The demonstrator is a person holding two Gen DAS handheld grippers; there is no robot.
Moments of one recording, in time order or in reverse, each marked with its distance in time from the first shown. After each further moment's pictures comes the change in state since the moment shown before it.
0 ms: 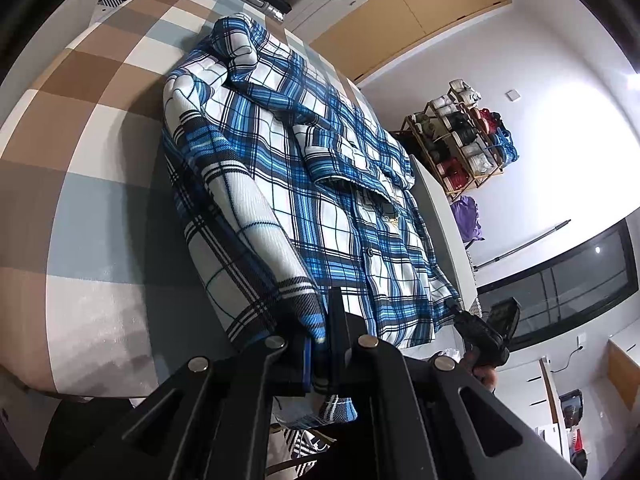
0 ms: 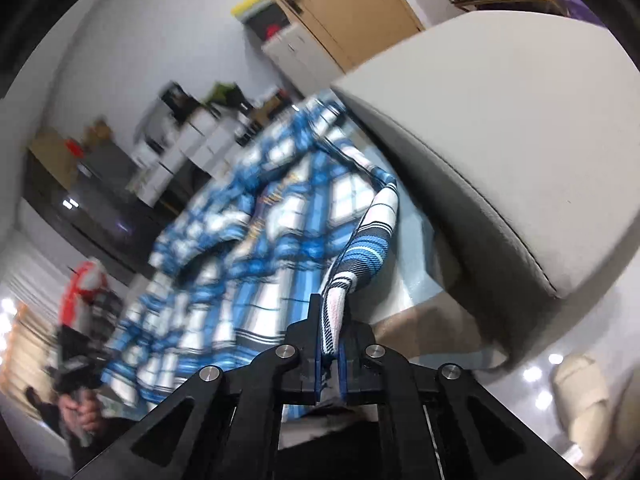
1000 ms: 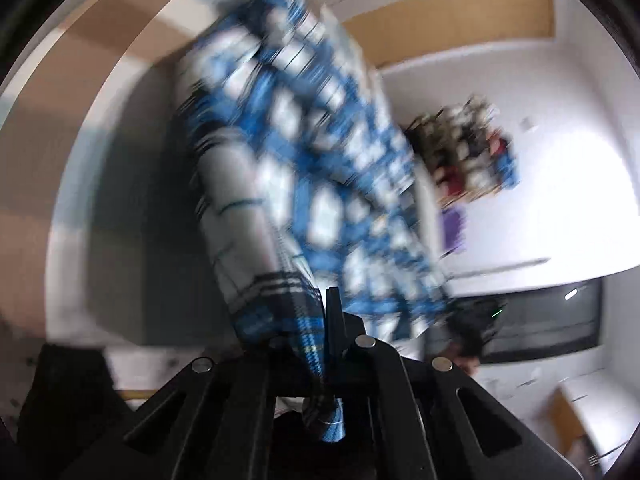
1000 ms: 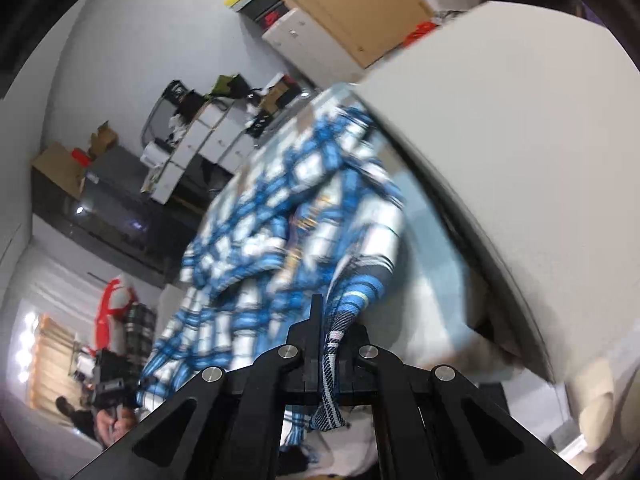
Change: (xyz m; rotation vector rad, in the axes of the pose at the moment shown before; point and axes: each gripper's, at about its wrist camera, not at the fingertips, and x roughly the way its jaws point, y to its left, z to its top) left arm -0.026 0.008 0.023 -0.236 0.077 -0.098; right arm -0.010 0.031 0.063 0.067 0.079 0.102
